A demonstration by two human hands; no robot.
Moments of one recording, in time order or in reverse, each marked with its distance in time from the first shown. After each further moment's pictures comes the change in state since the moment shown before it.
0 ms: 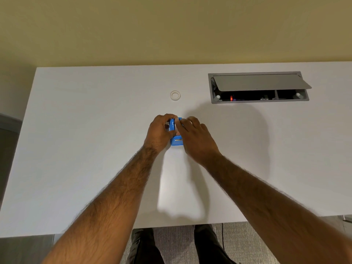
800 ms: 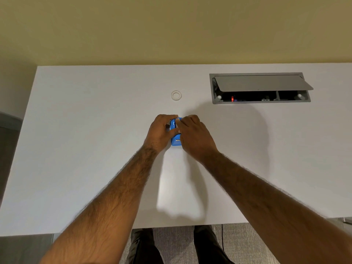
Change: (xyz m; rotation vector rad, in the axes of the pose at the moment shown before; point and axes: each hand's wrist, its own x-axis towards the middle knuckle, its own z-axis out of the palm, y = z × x) left_hand -0.003 -0.002 0.000 -0.063 -0.015 0.034; right_hand 0.013 -0.002 0.004 0.110 0.091 0.030
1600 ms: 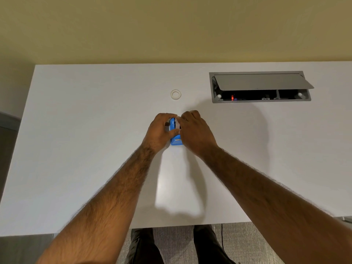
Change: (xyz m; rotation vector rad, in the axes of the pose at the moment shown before) left_hand 0.005 -0.007 -0.001 0.022 -0.028 -0.009; right_hand 0.012 0.006 -0.002 -0.019 -0.010 0.026
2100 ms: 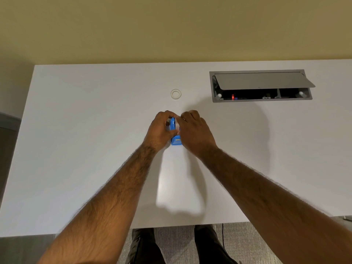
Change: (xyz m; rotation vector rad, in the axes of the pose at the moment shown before) left_hand 0.005 0.001 0.001 0.062 -0.010 0.005; right_hand -0.001 -0.004 0.002 -0.036 -0.016 0.015
